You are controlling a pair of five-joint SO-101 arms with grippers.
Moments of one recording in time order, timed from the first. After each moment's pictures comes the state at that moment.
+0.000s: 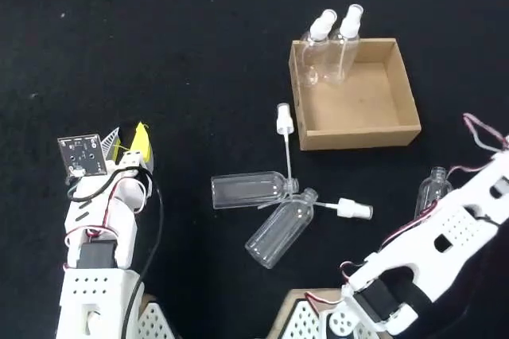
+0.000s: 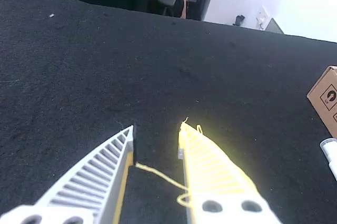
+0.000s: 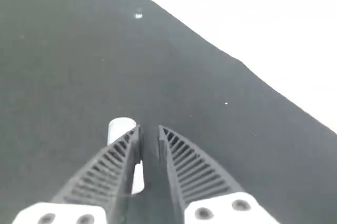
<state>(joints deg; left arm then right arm) -6.6 -83.6 96.5 11.0 6.8 53.5 93.5 -94.3 33.6 15.9</state>
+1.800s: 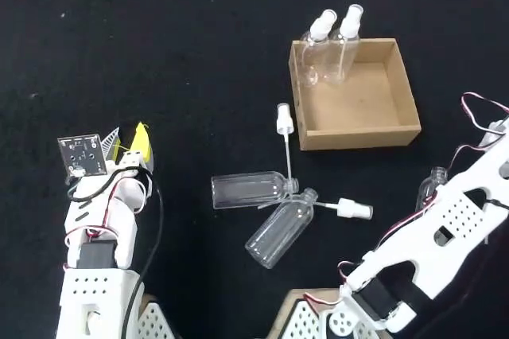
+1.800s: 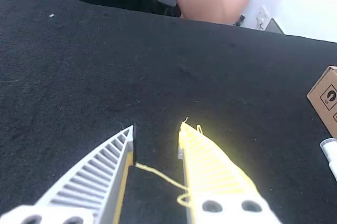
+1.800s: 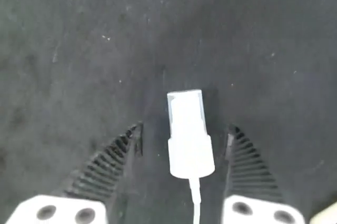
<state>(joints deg) -6.6 -83.6 96.5 11.0 6.8 50.2 80.0 -94.4 90.6 16.0</state>
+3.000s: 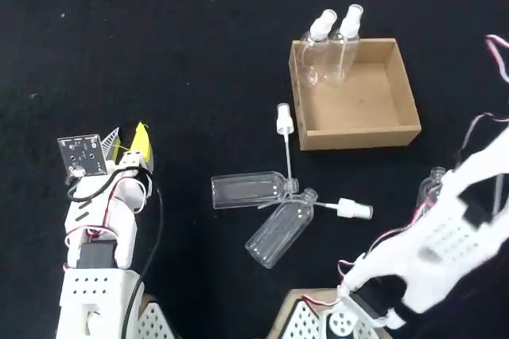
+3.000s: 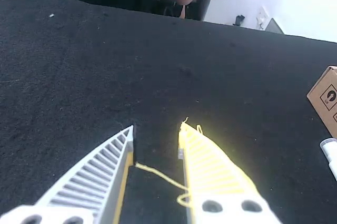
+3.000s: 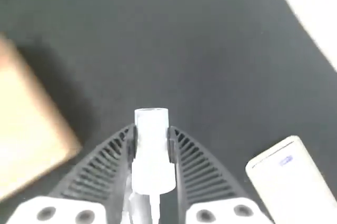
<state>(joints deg) -6.6 -83.6 96.5 11.0 6.8 44.4 24.1 -57.5 99.4 15.3</state>
